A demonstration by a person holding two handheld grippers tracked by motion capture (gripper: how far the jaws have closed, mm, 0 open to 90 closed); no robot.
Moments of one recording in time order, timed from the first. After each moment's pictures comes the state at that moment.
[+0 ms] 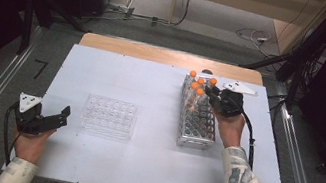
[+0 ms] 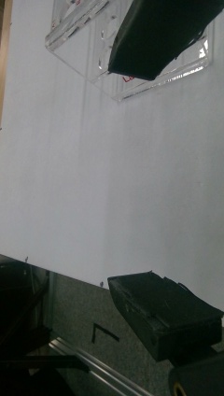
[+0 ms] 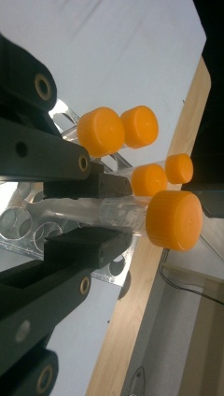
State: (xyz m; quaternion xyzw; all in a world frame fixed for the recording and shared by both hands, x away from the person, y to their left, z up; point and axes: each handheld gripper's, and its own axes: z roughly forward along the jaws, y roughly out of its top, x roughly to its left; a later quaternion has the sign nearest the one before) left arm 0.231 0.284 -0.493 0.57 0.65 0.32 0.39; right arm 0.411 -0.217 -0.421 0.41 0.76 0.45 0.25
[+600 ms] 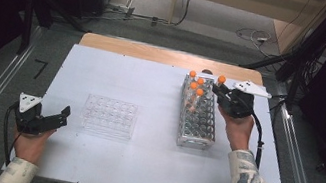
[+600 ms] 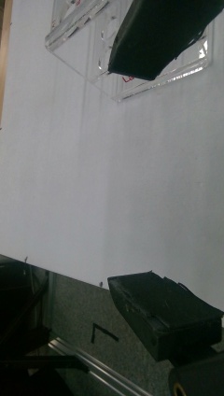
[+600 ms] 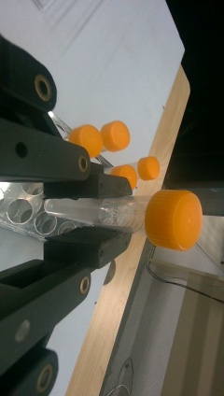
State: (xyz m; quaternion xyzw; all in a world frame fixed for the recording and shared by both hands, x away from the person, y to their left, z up) left arm 0.231 0.284 -0.492 0.57 0.65 0.32 0.39; right arm 0.393 -0.231 -0.394 0.40 0.74 0.46 0.27
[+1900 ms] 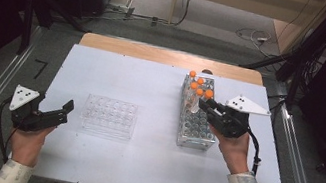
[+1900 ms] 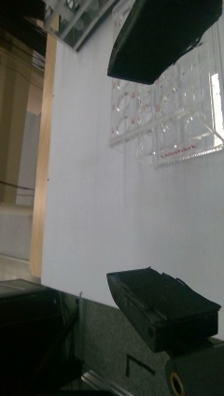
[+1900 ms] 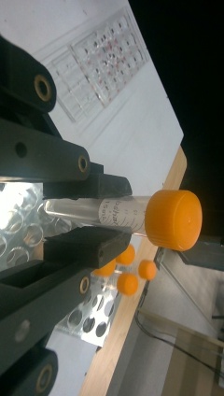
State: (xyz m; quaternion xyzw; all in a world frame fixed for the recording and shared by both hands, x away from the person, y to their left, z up) left arm 0.217 0.267 -0.439 0.59 0.59 0.32 0.45; right arm 0.325 -0.209 -0.377 0.33 0.77 0.50 0.21
